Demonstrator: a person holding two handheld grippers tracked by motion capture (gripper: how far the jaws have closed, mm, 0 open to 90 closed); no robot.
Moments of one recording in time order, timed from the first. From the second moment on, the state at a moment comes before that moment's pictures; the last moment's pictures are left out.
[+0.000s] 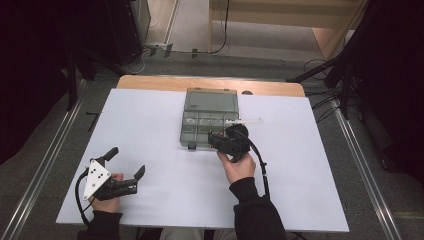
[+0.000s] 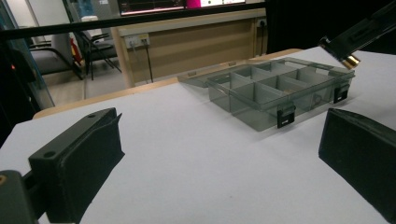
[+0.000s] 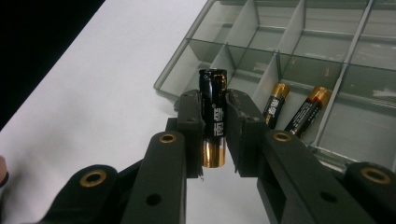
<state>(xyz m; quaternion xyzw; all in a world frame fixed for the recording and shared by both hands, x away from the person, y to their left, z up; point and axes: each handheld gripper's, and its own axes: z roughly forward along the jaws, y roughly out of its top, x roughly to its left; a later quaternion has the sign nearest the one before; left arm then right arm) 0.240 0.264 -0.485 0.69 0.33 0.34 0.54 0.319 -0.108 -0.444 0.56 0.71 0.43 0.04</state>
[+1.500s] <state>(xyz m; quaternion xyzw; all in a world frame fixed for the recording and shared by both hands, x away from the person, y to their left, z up) 0.241 0.263 -0.486 0.70 0.32 0.34 0.55 0.324 -0.108 -0.469 0.51 0.72 0.44 0.17</state>
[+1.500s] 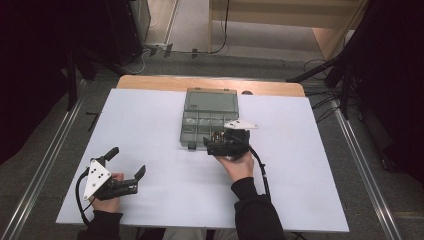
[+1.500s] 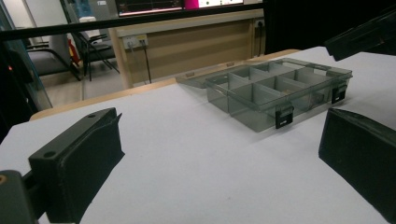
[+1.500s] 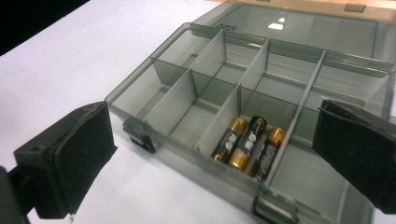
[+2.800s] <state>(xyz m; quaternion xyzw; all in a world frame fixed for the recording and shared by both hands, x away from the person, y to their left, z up) 0.238 0.258 -0.488 0.70 0.32 0.33 0.54 0.249 -0.169 -0.476 0.43 0.73 0.48 0.23</state>
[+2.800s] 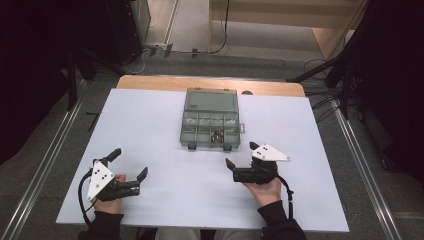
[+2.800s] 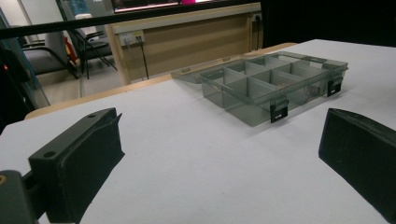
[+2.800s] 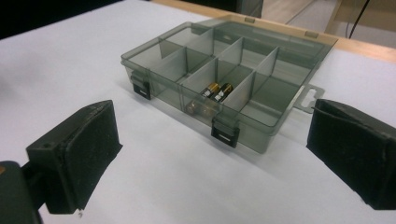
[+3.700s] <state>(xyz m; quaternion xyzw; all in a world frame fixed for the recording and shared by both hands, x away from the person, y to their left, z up) 0.238 0.257 -0.487 0.70 0.32 0.33 0.54 0.219 -0.253 -0.493 0.47 0.66 0.52 0.25</state>
